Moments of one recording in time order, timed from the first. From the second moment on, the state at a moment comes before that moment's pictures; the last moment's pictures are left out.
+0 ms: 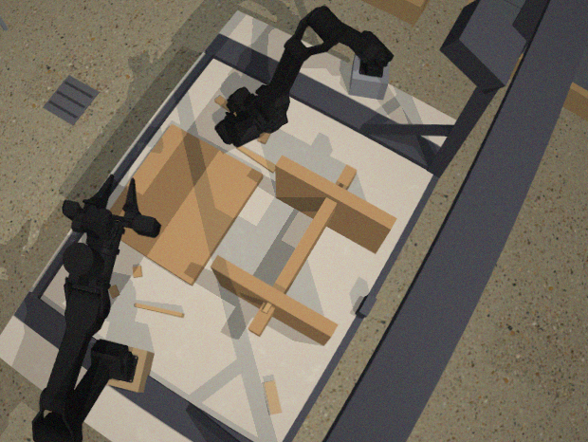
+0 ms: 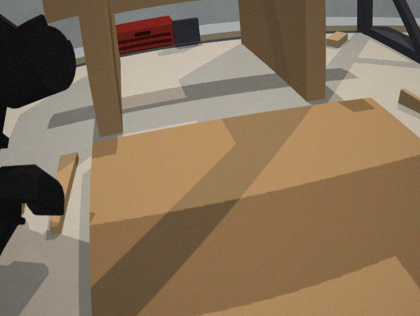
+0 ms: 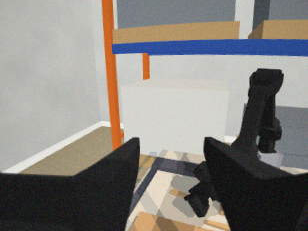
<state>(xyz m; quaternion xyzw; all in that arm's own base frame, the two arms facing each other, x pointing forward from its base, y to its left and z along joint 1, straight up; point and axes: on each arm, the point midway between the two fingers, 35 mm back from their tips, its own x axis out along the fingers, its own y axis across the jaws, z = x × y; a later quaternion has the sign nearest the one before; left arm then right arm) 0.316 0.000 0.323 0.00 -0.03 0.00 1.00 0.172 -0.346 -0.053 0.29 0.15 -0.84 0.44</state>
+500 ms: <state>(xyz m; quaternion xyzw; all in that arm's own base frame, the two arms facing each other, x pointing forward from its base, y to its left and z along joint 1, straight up) 0.316 0.000 0.323 0.00 -0.03 0.00 1.00 0.167 -0.354 -0.059 0.29 0.15 -0.84 0.44</state>
